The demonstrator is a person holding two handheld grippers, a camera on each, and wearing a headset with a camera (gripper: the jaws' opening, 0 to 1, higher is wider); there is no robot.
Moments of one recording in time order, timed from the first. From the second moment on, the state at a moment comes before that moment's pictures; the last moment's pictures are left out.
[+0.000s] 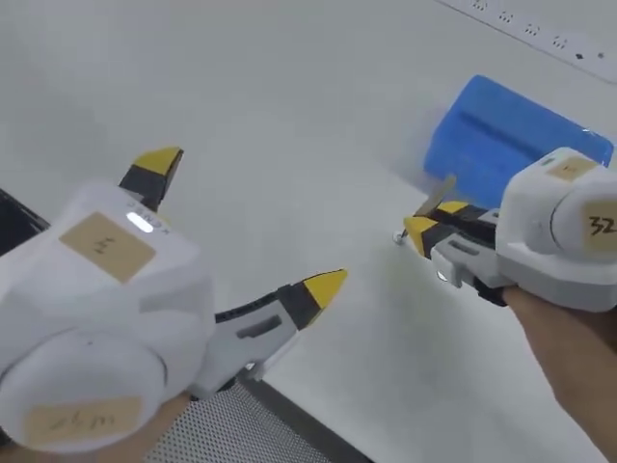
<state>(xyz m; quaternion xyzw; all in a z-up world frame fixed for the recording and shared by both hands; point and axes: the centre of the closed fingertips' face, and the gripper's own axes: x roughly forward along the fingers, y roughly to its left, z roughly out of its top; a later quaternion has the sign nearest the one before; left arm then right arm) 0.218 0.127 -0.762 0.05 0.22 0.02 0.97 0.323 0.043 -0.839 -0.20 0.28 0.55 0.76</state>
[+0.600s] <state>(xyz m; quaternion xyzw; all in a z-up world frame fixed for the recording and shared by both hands) 0.217 0.127 -0.766 0.06 0.23 0.02 0.97 0.328 0.041 -0.842 -0.19 0.29 0.54 0.77</state>
